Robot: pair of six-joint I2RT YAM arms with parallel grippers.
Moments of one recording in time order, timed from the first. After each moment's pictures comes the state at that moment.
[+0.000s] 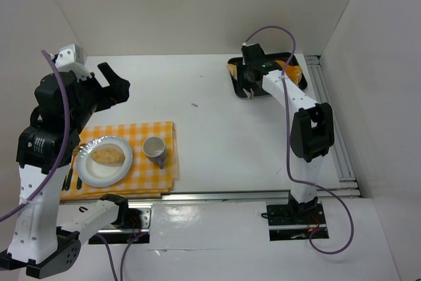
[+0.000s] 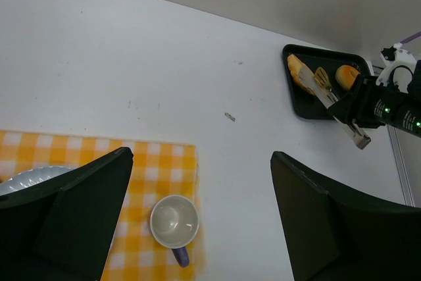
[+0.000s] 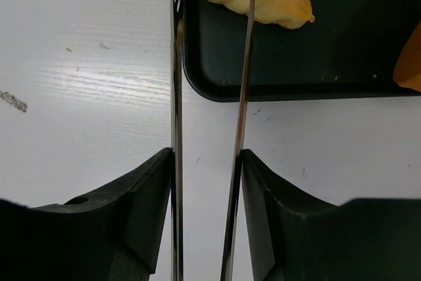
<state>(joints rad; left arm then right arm) -0.20 0.96 1.60 -0.92 -0.17 -0.42 0.34 1.93 1.69 -0.58 0.16 0.18</state>
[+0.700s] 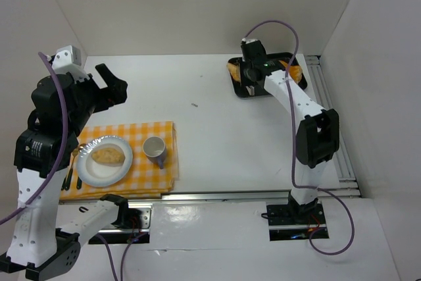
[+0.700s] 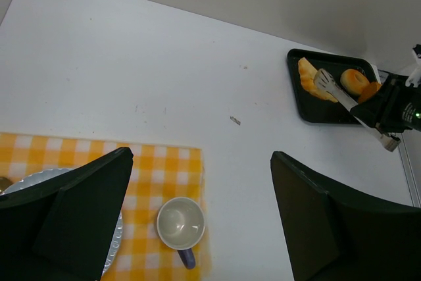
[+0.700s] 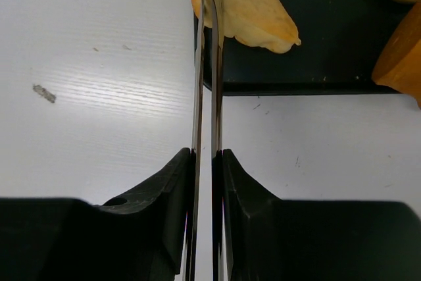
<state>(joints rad) -0.20 0.94 1.60 -0.92 -0.19 -0.40 0.37 1.87 1.71 -0.62 0.21 0.17</state>
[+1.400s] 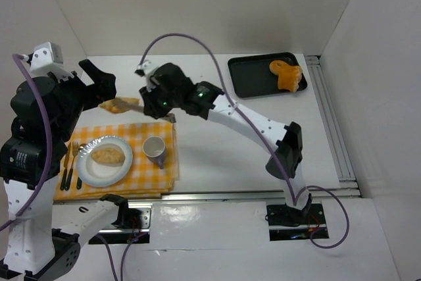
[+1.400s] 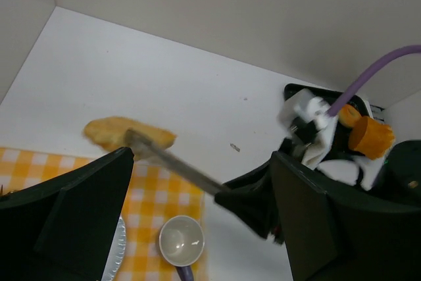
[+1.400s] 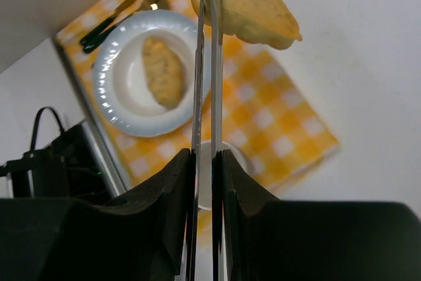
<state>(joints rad) -0.20 0.95 1.70 -0.94 -0.25 -0.39 0.98 1.98 2.09 -0.62 -0.10 0.18</state>
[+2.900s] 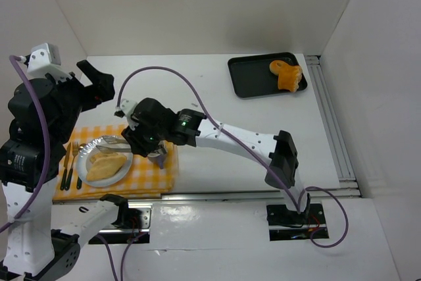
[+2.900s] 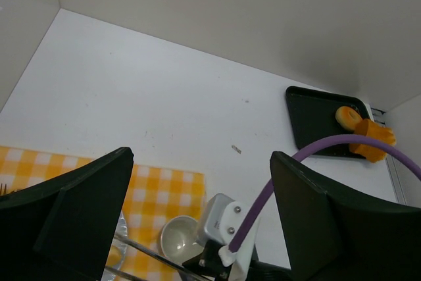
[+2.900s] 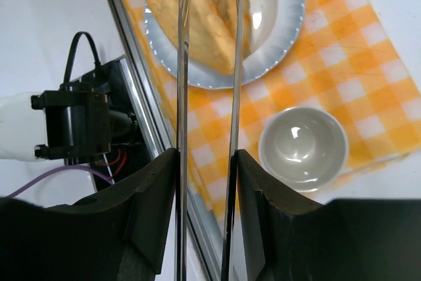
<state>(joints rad) -0.20 0.94 1.71 -0.95 -0.27 -0.39 1.20 2.02 2.02 -0.61 -0.12 0.16</state>
